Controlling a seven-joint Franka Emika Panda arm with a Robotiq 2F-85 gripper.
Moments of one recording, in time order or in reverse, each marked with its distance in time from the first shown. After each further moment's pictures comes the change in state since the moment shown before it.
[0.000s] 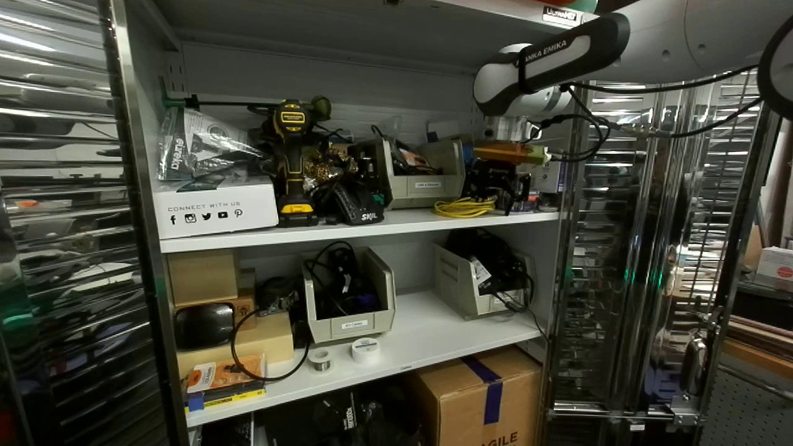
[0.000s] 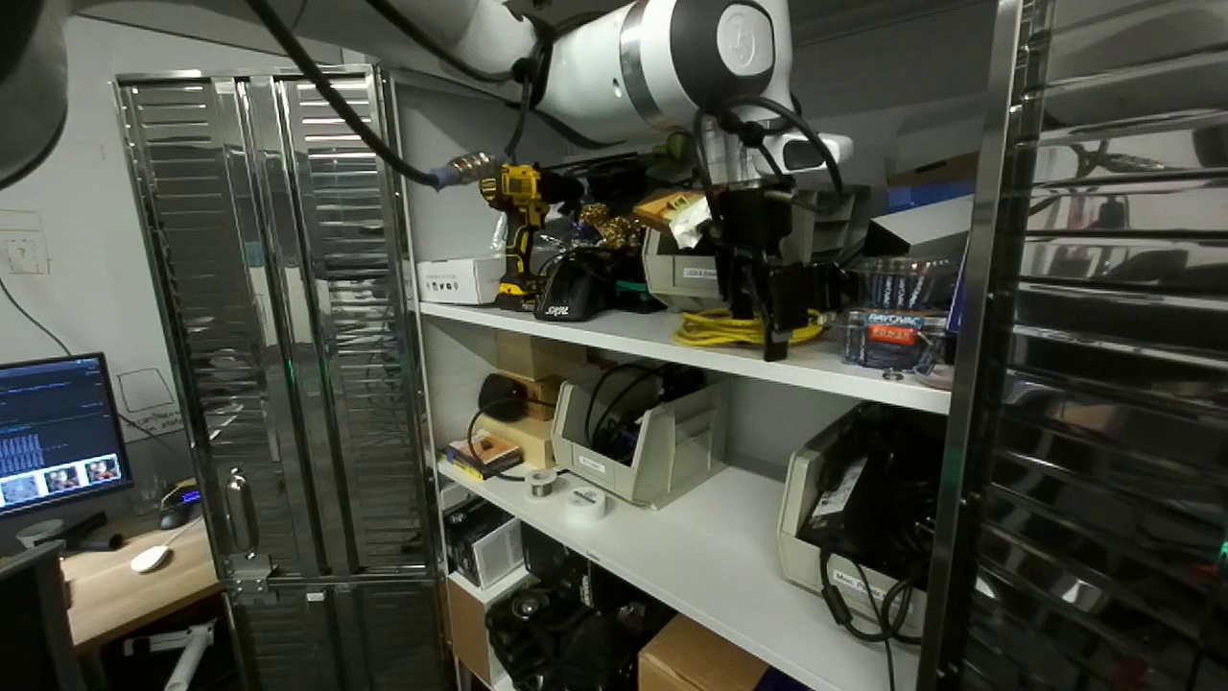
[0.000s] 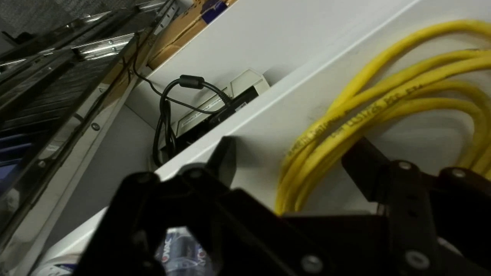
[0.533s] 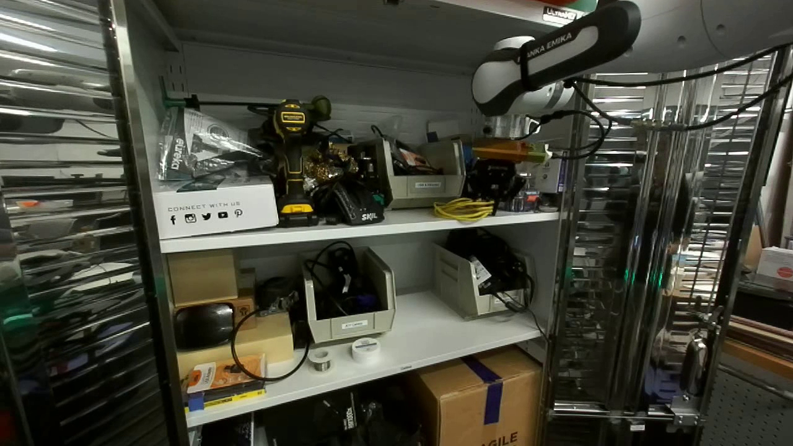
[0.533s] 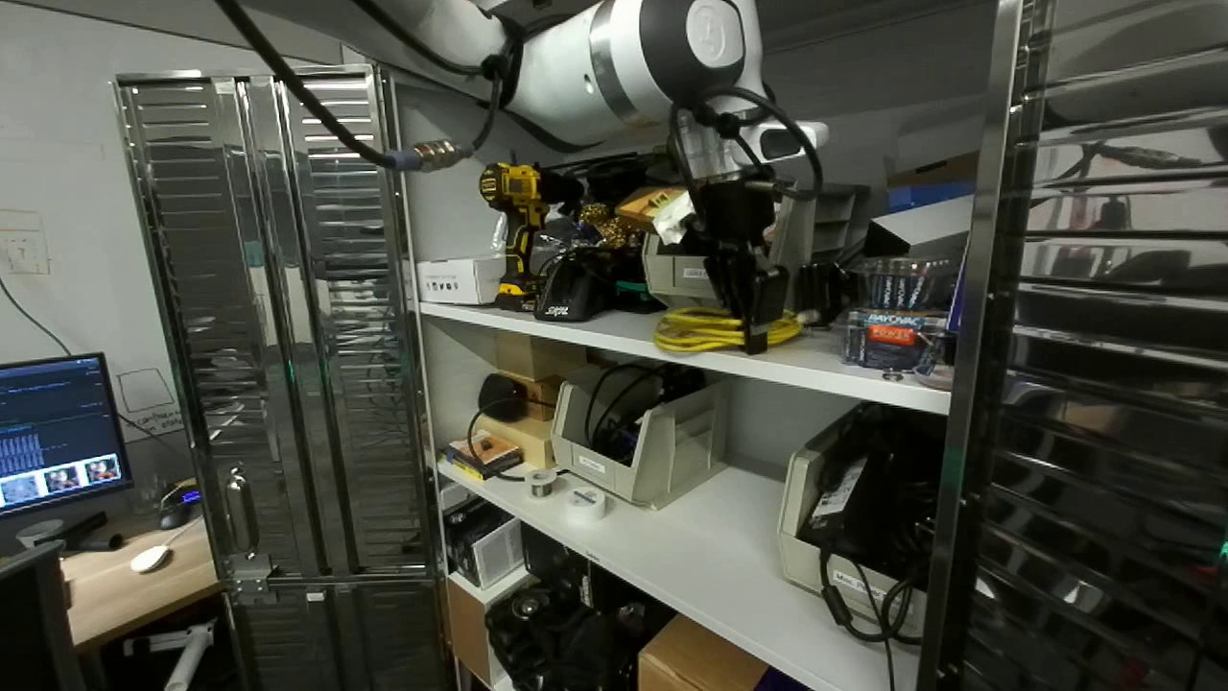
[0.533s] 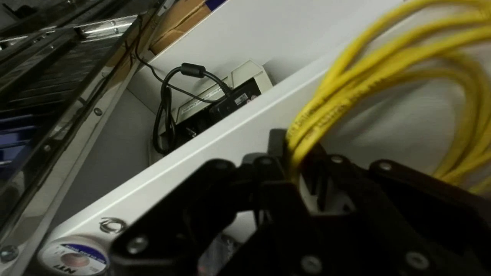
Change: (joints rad) arm 0.032 -0.073 0.000 -0.107 -0.069 0.075 0.002
